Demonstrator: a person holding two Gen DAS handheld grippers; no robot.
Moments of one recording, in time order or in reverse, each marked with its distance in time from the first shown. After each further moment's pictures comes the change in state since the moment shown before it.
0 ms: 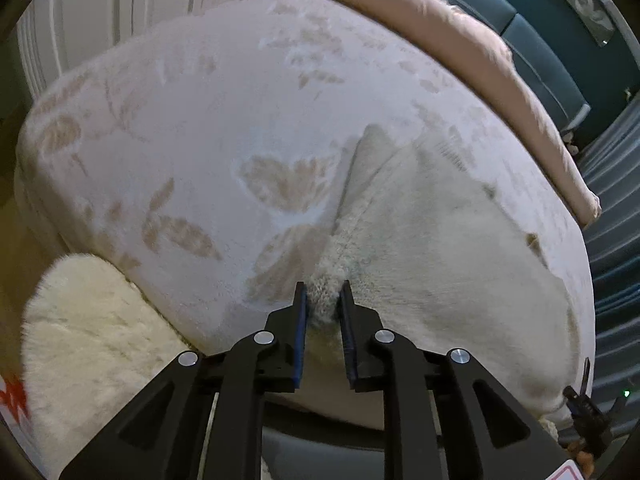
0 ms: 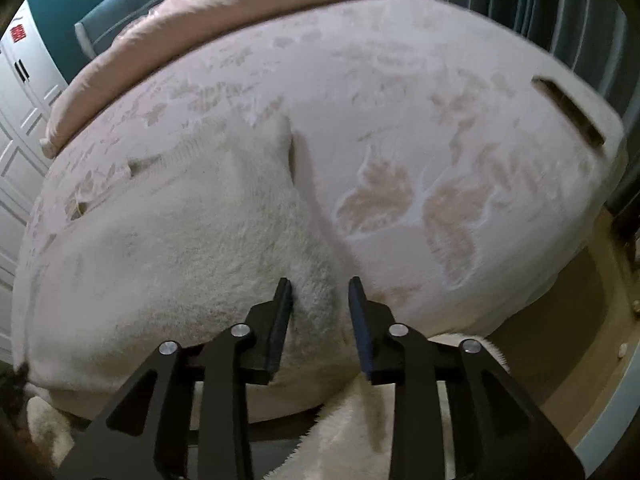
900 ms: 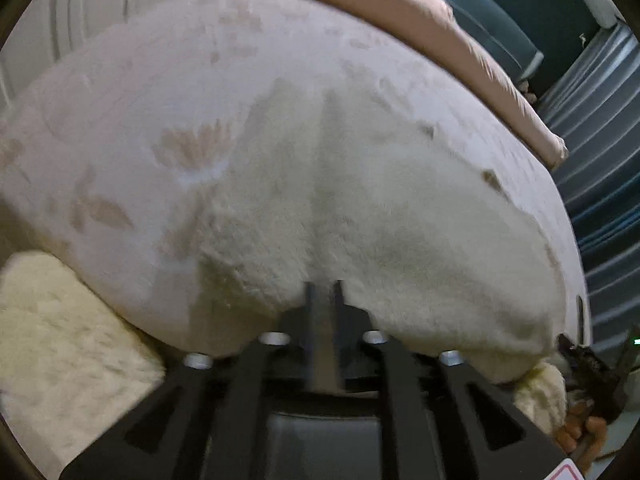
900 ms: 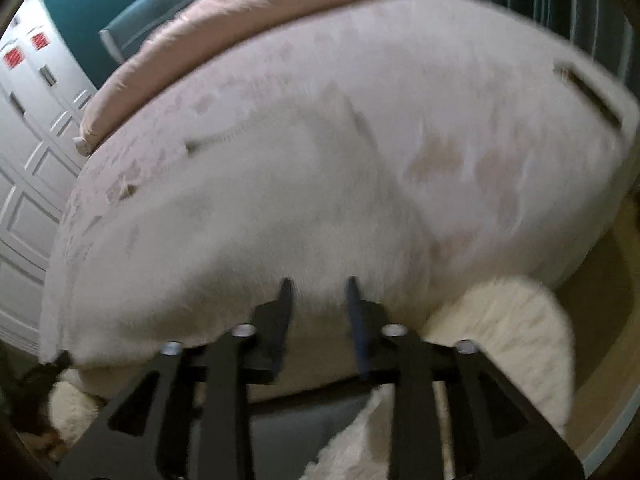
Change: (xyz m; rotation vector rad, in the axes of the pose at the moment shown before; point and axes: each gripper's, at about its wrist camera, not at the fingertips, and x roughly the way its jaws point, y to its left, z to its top) left arm 0.006 -0.043 -0.031 0.170 0.037 -0.084; right arm -0.015 0.043 -0.025 -0.015 -0.020 0.114
